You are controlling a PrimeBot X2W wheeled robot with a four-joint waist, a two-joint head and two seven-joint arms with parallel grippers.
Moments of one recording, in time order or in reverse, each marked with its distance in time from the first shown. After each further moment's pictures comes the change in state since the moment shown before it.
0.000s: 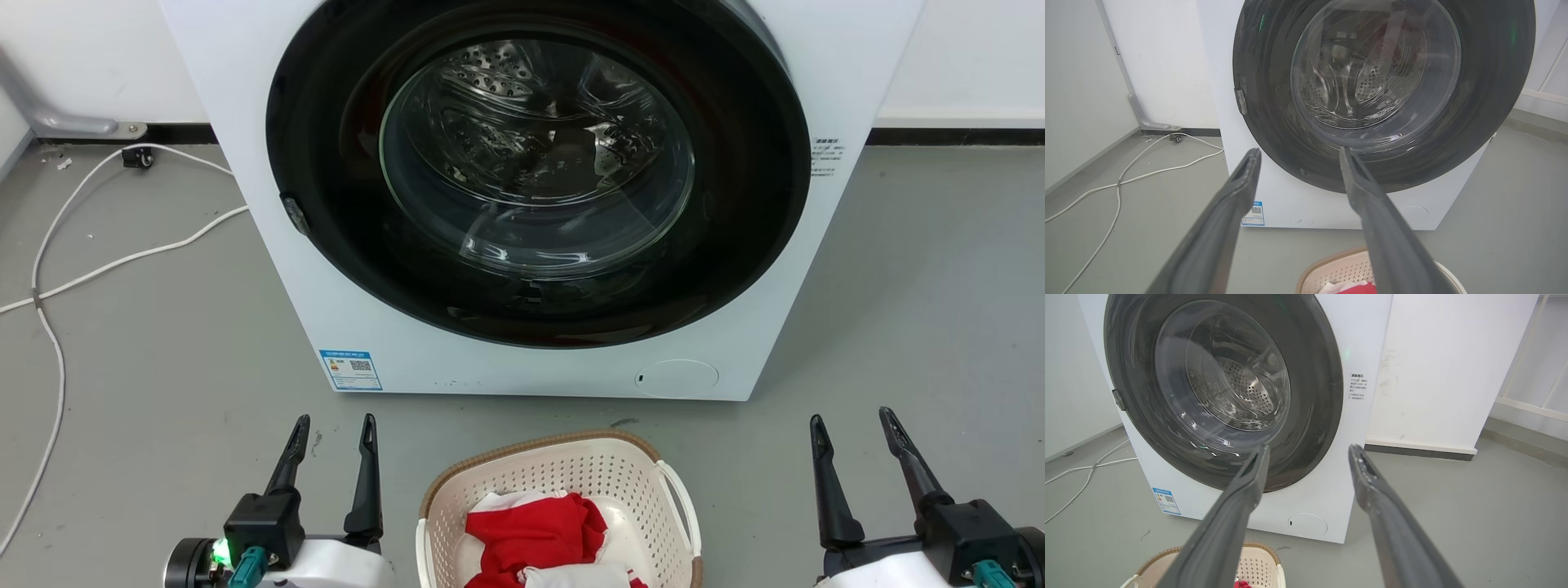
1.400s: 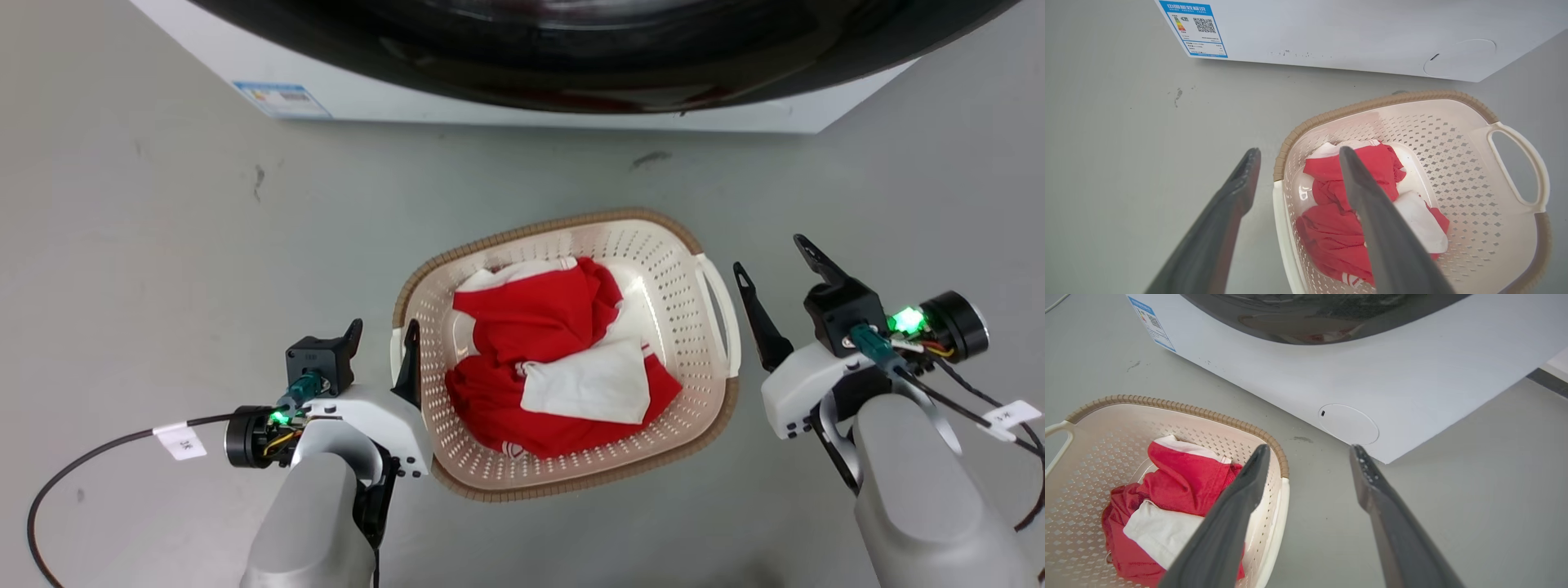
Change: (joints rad) left arm -0.509 0.002 -0.019 0.647 -0.053 -0.026 0.000; right arm -0.602 -0.116 0.177 0.584 -0.153 0.000 0.000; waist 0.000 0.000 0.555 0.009
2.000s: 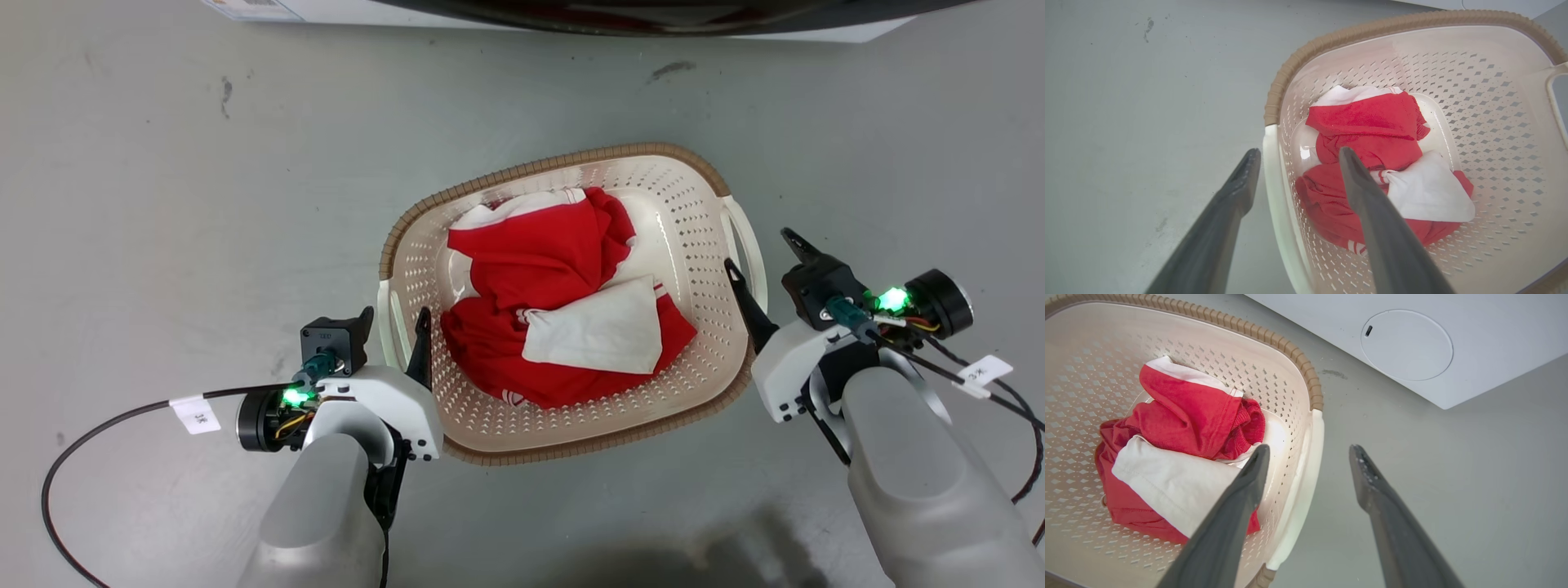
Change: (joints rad) left arm -0.077 0.000 -0.052 0.095 -0.043 0.026 0.000; right arm -0.132 -0.003 0.049 0.210 -0.024 0.000 0.000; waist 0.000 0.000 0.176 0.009
